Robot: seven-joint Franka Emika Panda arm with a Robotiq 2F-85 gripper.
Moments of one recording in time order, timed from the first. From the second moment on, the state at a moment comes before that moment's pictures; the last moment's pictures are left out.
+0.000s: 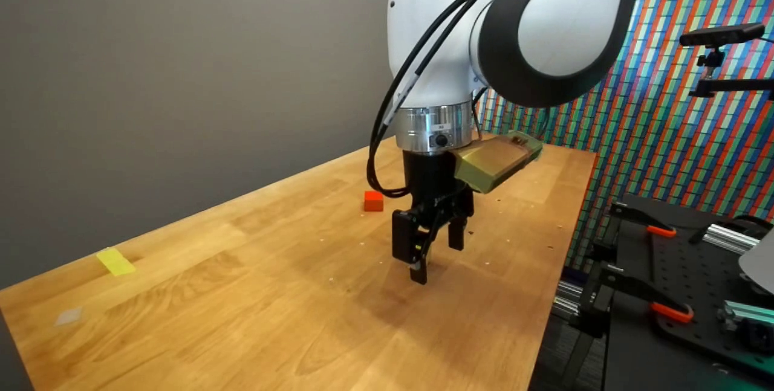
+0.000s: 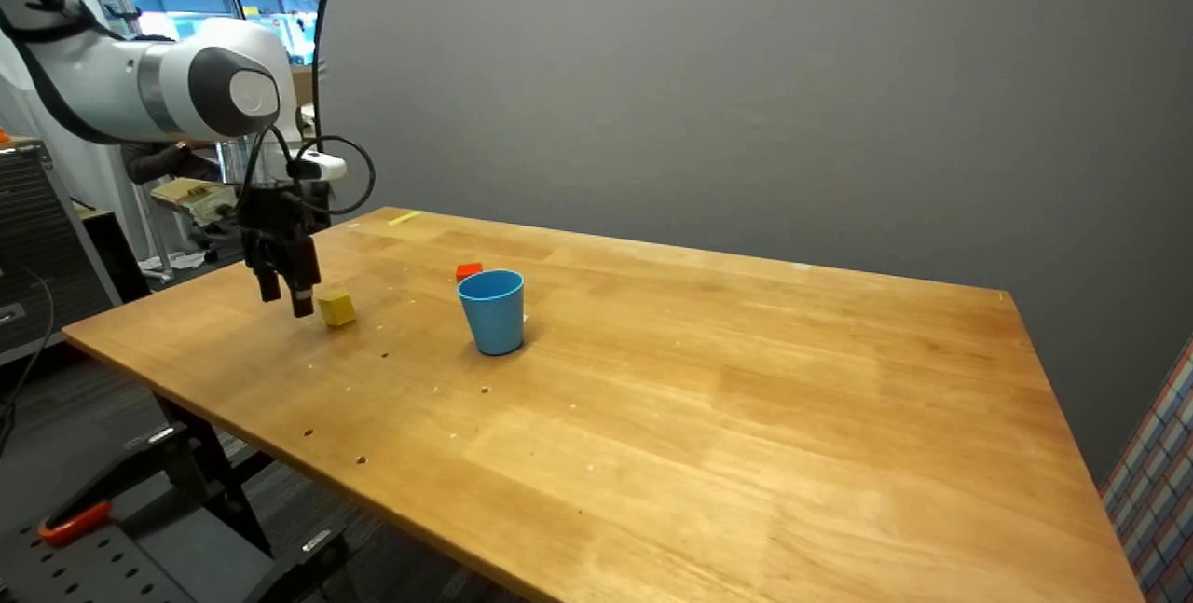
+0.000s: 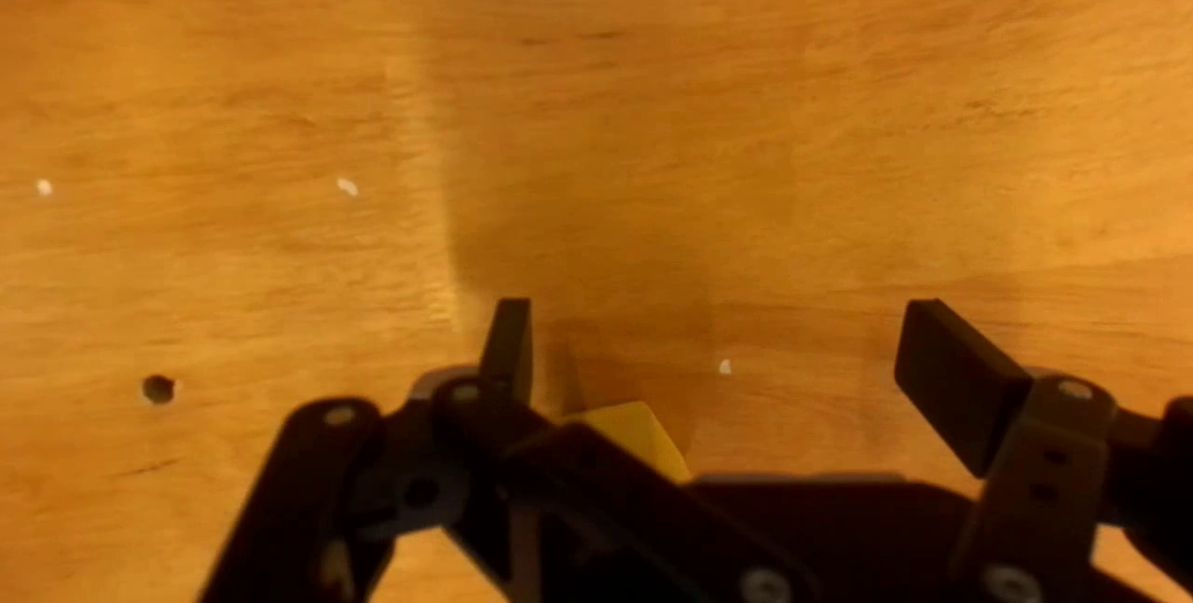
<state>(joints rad) 0.37 0.39 0.20 -2.32 -0.03 2.59 0.62</state>
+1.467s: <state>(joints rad) 0.58 0.36 -0.12 -2.34 -0.35 2.80 0.69</state>
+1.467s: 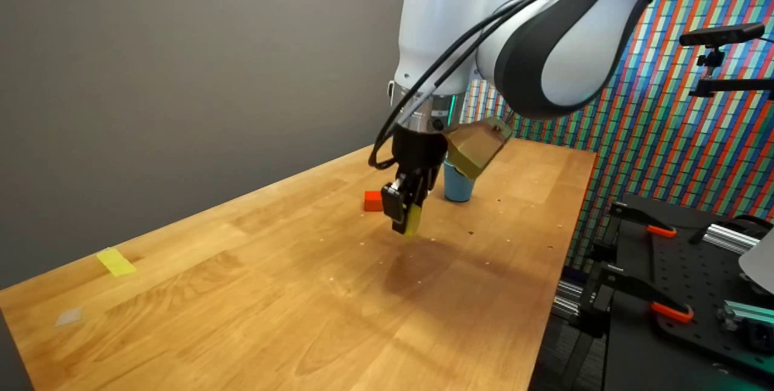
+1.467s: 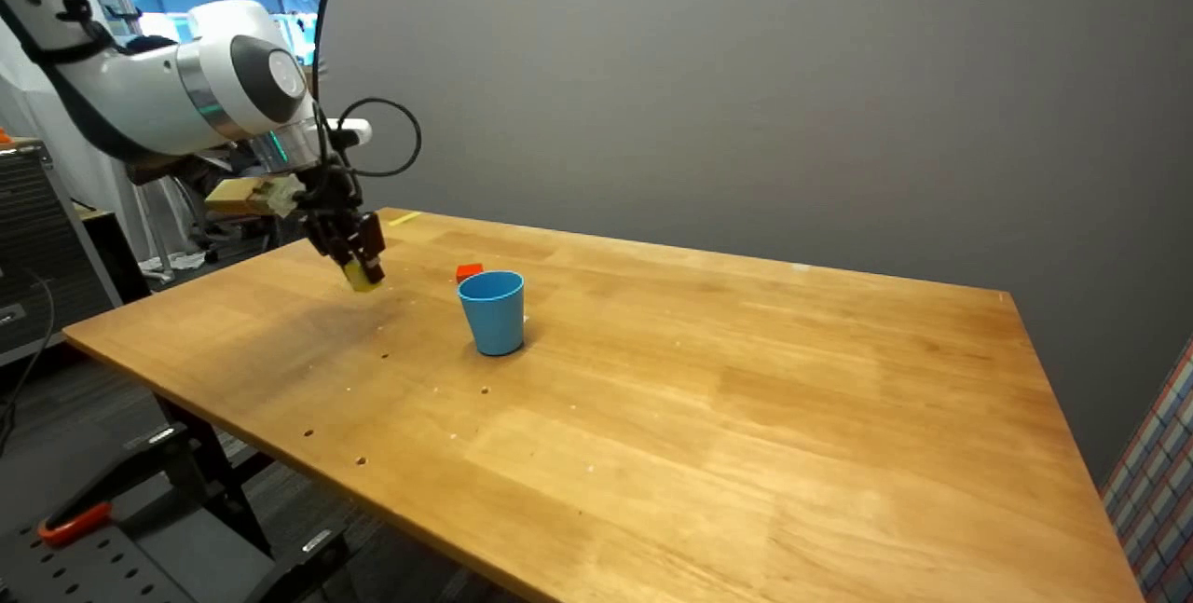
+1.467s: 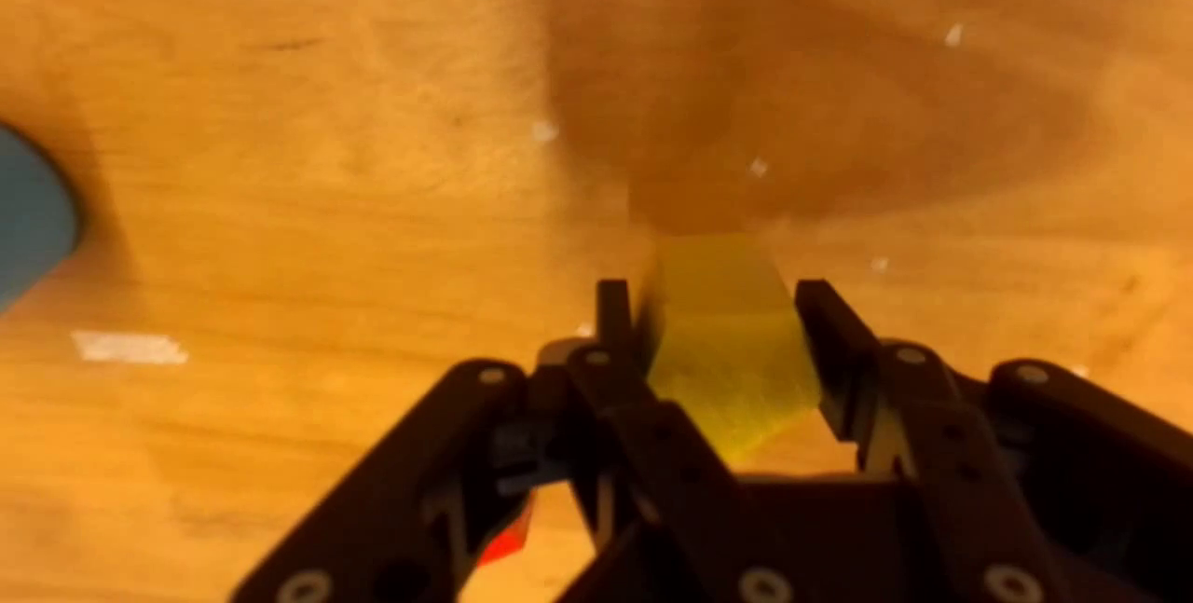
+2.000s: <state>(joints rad) 0.62 0.15 -0.40 -2.32 -0.74 2.65 1.08</state>
